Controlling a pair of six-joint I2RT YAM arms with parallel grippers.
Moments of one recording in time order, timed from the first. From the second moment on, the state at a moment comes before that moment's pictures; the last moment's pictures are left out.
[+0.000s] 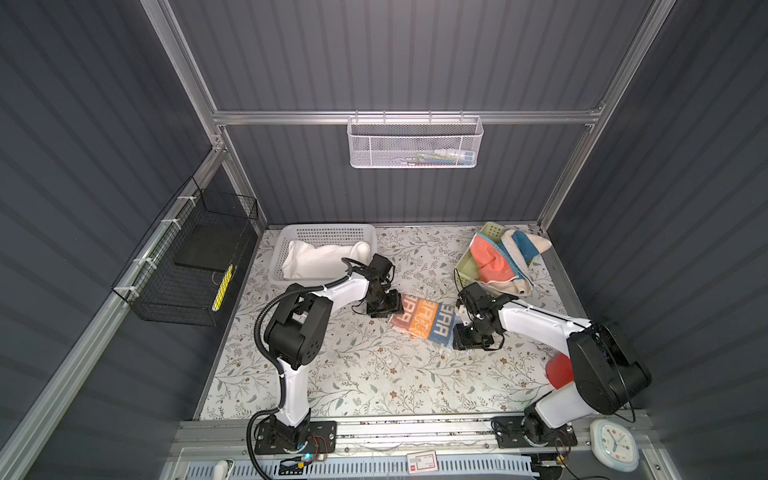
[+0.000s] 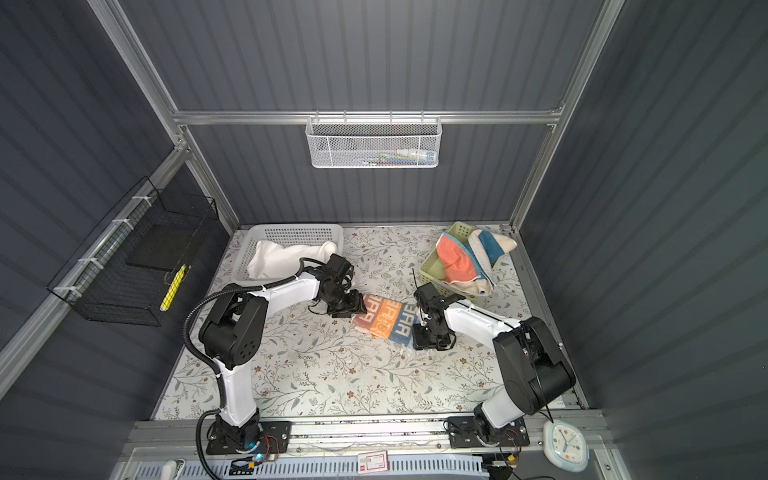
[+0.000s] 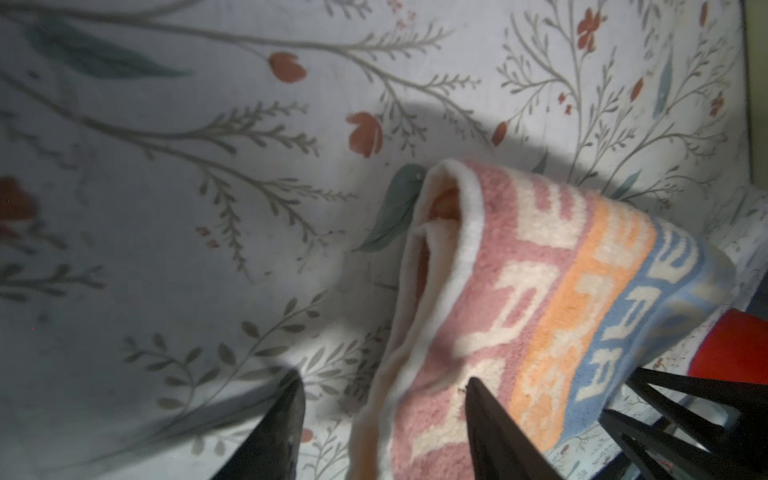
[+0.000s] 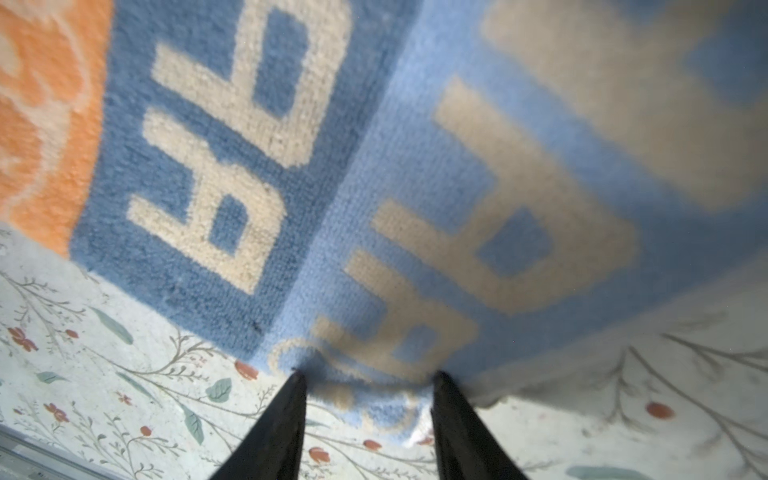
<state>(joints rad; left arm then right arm) -0.56 1.97 1.33 -0.59 0.38 -0.54 0.48 1.54 0.83 -0.71 -0.16 0.33</state>
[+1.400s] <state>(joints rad) -0.25 2.19 2.53 -1.33 0.26 -0.16 0.48 1.41 1.01 -0.81 -0.10 0.33</state>
